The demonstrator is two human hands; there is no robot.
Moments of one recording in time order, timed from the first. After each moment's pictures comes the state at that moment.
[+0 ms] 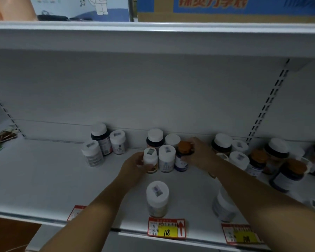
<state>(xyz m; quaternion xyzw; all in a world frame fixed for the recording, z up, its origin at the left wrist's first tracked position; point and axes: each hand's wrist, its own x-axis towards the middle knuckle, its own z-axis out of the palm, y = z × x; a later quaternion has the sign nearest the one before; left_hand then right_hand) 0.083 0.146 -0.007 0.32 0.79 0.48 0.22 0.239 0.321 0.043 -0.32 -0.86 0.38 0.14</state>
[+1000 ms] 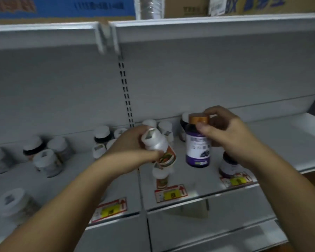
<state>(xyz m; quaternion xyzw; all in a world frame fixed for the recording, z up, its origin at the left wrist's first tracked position) 0.416 0.286 0.133 0.60 0.65 0.41 0.23 0.630 0.385 0.148 -0.29 -0.72 0.49 0.40</state>
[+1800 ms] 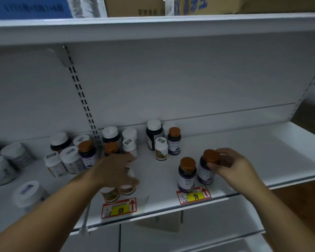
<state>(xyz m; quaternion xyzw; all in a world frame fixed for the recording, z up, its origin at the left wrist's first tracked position) 0.467 0.373 0.067 0.59 0.79 0.03 0.15 0.774 0.501 0.038 -0.43 -0.69 0.42 0.39</state>
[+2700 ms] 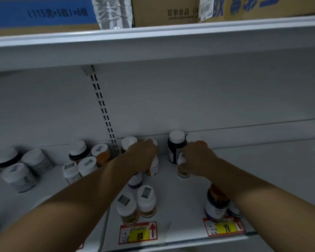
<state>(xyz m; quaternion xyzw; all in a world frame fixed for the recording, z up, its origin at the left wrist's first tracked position) 0.422 0.471 0.068 0.67 0.74 -0.08 0.07 0.601 0.549 0.061 -0.32 -0.95 -0.02 0.01</state>
